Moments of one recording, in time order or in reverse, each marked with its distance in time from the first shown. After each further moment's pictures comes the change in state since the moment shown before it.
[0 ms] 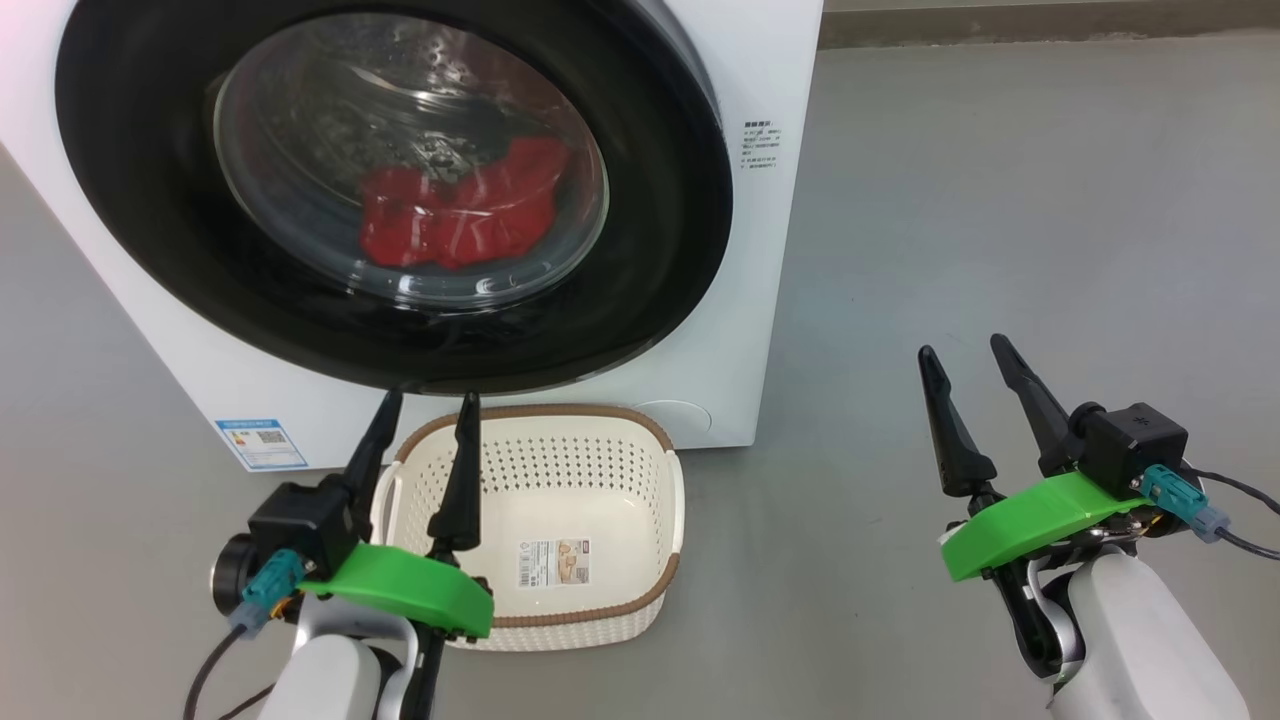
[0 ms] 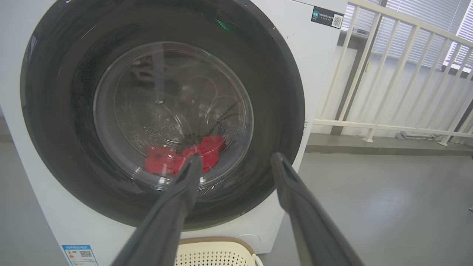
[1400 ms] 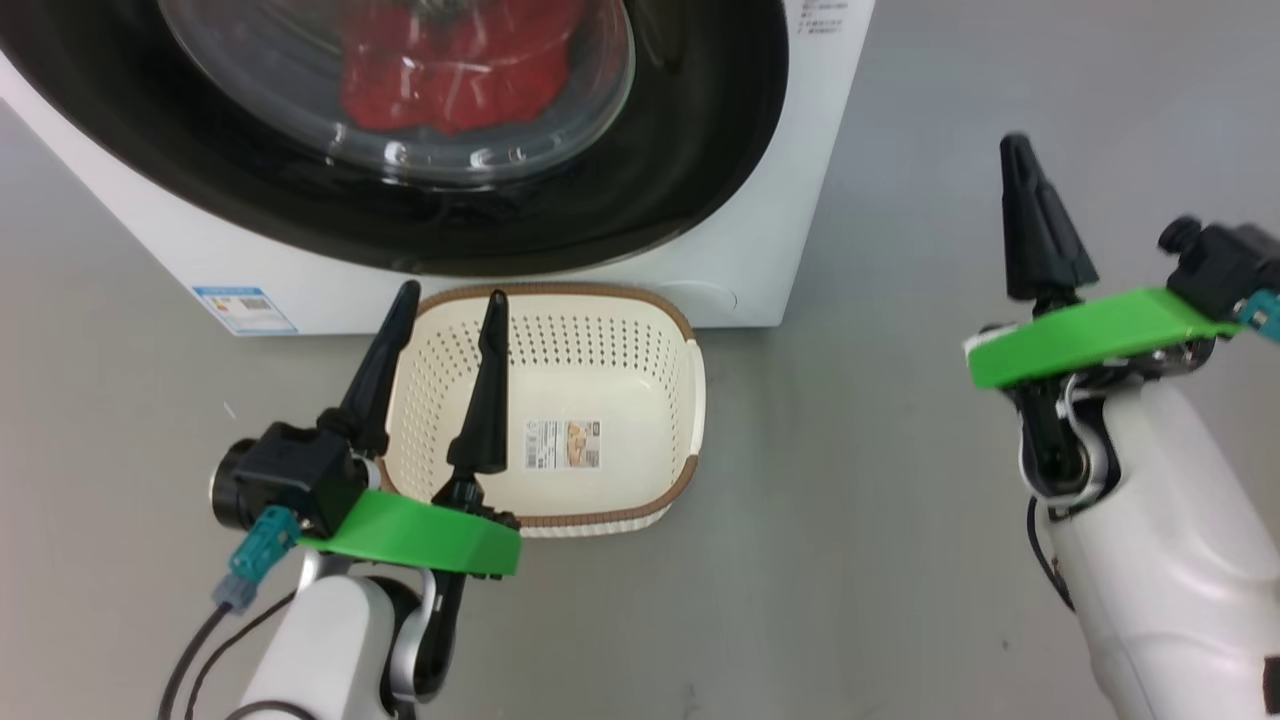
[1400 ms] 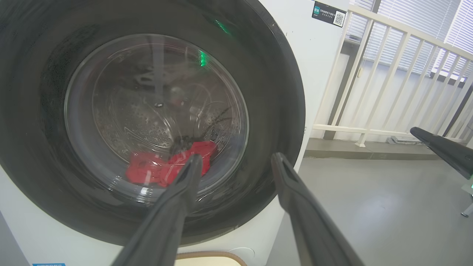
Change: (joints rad) left arm -0.065 0.000 -0.041 -0.174 0.002 0.018 -0.001; right arm -0.255 -0.005 -0.003 0.038 0.278 0.000 -0.007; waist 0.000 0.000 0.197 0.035
